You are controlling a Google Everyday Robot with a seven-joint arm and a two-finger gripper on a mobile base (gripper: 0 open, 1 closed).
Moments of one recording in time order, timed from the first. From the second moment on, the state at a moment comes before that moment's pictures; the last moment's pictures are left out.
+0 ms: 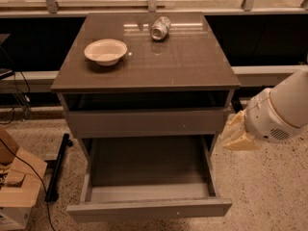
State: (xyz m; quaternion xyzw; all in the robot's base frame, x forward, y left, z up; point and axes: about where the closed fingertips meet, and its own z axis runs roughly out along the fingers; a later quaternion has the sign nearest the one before) arm 0.416 -0.185 0.837 -0.61 0.76 0.09 0.20
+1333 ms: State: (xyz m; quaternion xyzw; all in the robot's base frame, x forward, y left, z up) arm 0.355 -0.186 0.622 -0.59 0.73 0.28 0.21
